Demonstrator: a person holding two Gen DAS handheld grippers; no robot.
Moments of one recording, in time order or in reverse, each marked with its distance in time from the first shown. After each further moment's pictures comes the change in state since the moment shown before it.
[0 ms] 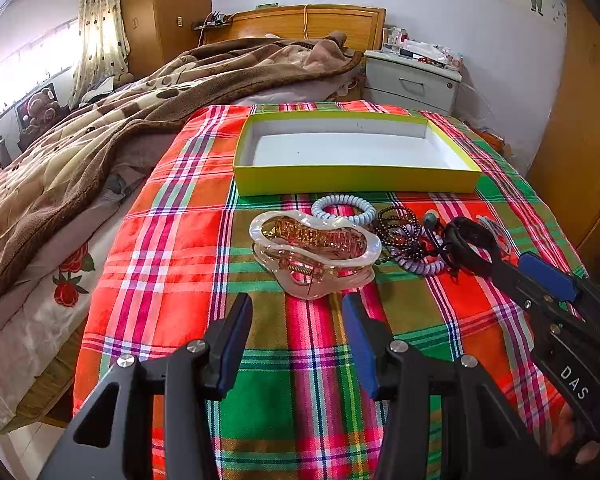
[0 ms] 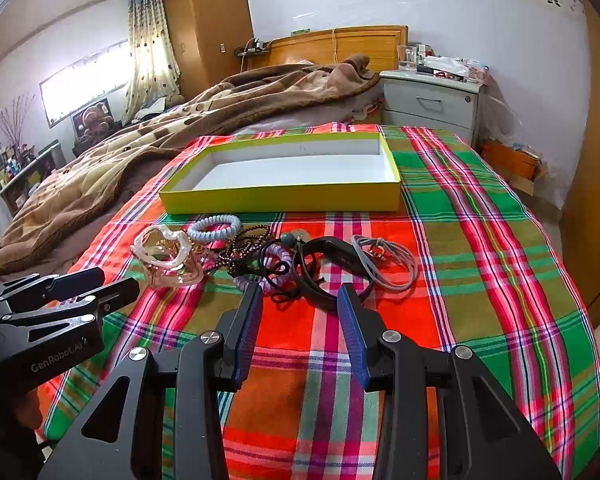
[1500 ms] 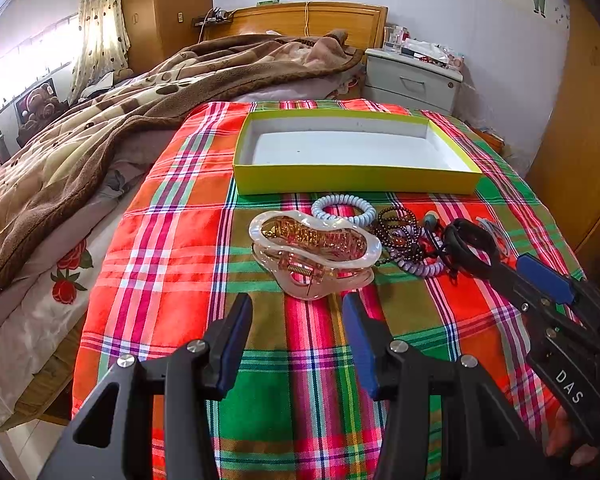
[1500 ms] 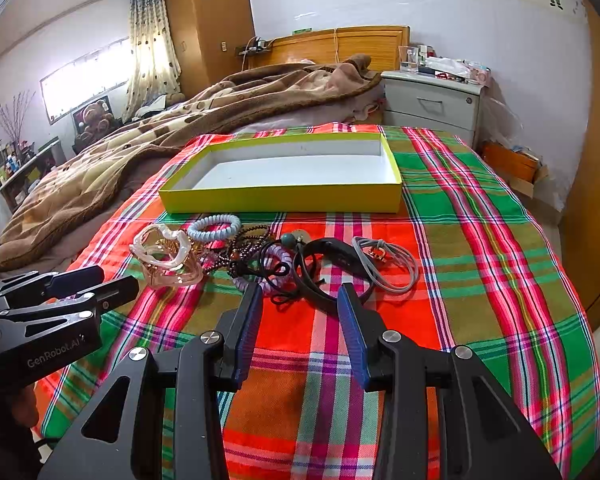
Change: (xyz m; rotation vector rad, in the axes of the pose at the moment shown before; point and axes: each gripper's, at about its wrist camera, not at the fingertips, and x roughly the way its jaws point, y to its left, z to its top) left arm 0.001 0.006 0.001 -0.014 0.008 -0.007; right arm -0.001 0.001 0.003 -0.006 0.005 -0.002
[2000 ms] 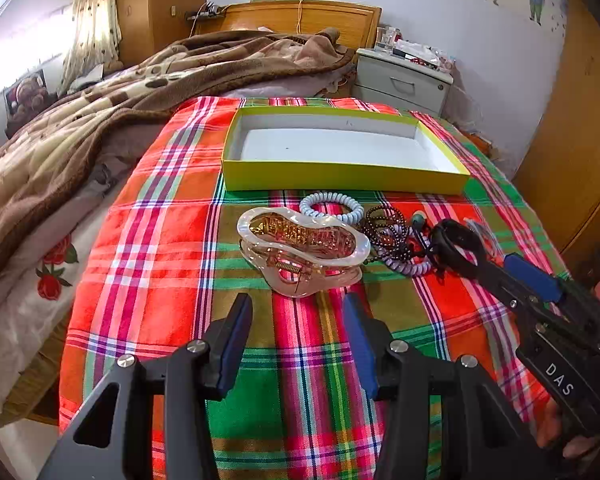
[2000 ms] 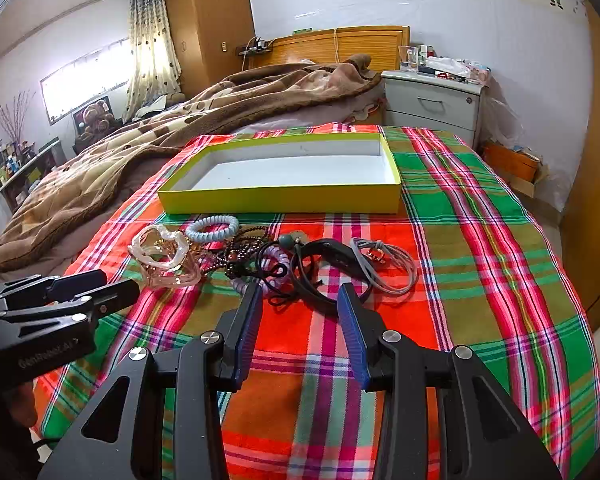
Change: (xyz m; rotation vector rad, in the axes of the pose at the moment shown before) left arm 0.001 0.003 0.000 -0.022 0.012 -0.067; right arm 0.000 -0.002 0.000 0.001 -0.003 0.001
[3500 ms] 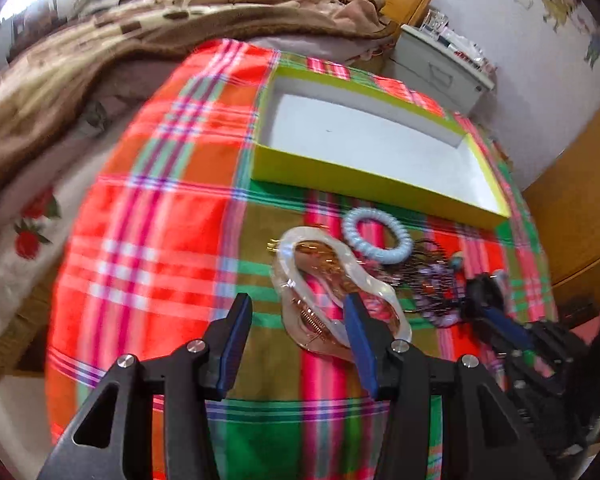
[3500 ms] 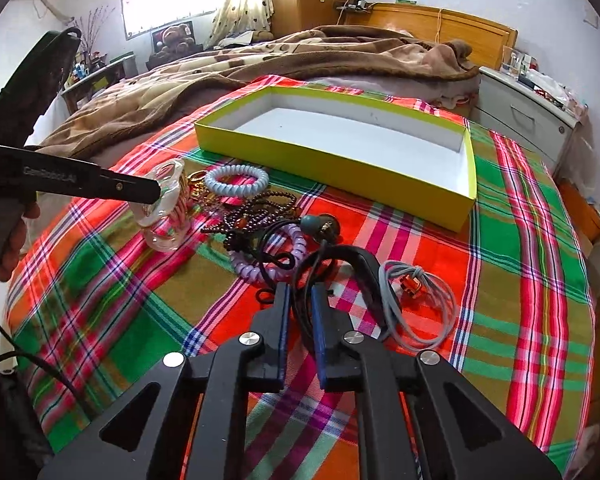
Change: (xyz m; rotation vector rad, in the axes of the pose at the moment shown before) left arm 0.044 0.038 0.044 -0.167 0.202 -0.033; right arm 0.047 -0.012 0.013 -0.293 0.166 0.223
